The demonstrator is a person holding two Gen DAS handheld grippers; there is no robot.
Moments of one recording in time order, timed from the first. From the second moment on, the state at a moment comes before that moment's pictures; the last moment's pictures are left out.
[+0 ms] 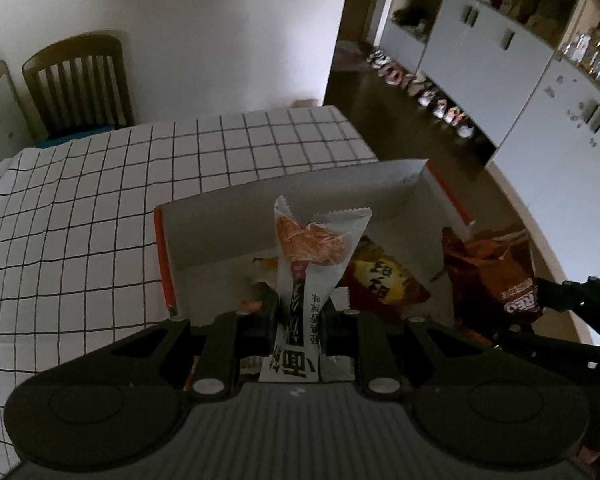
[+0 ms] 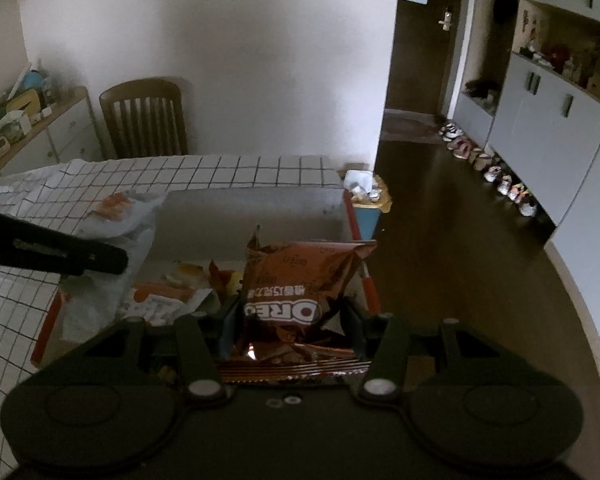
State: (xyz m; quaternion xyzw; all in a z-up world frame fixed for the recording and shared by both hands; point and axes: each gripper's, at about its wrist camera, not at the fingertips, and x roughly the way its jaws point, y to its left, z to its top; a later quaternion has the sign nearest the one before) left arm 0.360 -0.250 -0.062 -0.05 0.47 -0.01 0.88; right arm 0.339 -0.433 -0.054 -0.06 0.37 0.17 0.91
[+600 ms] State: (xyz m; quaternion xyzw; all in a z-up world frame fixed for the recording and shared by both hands) left arm 0.371 -0.256 -0.104 -0.03 0.51 0.00 0.86; right arm 0.369 -0.423 -0.091 -0.07 0.41 0.17 0.89
